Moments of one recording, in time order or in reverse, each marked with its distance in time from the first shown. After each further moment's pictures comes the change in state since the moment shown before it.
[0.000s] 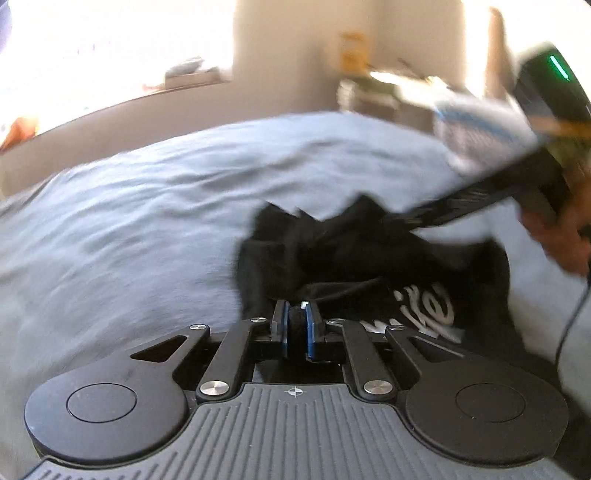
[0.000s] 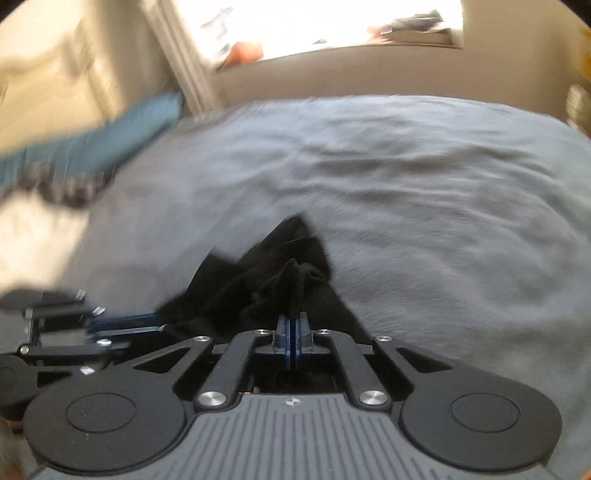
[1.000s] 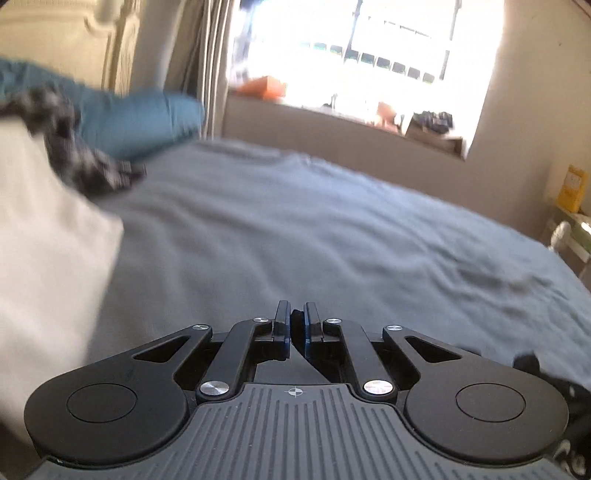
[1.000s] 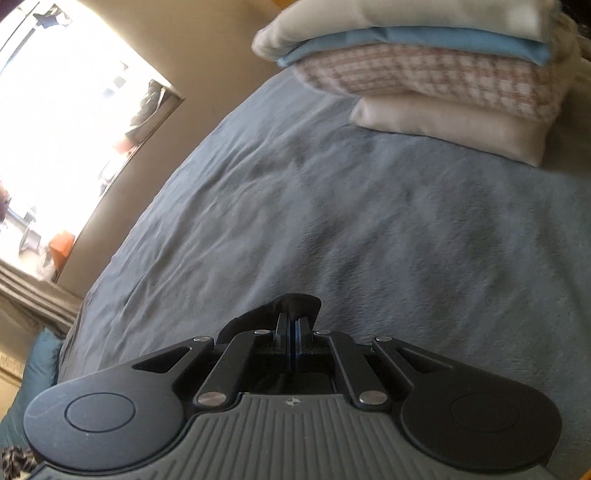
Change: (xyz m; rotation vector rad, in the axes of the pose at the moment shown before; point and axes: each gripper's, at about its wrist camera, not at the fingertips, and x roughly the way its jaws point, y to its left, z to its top) left arm -0.050 0.144 -0.001 -0.474 -0.182 0.495; right arm -0.076 -0.181 -0.075 0.800 -0.217 -0.243
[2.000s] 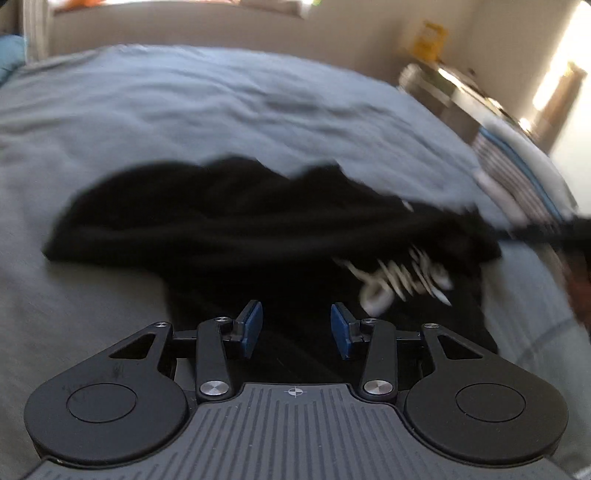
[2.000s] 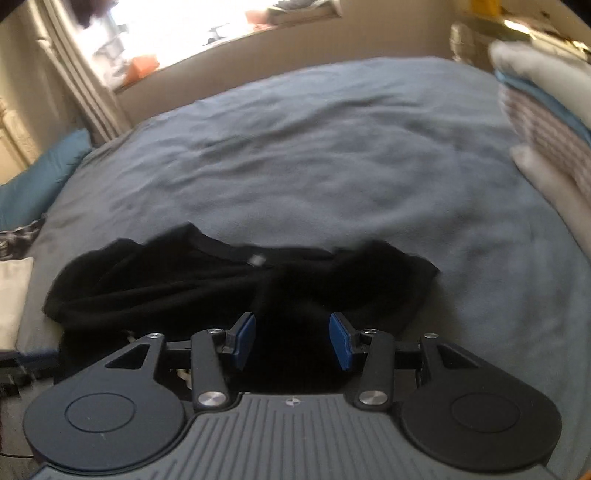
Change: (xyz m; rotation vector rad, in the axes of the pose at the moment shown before) left arm -0.045 -0.096 -0.073 0.262 0.504 -0.491; right arm -0.020 0.120 -0.070 -0.625 0.205 0.029
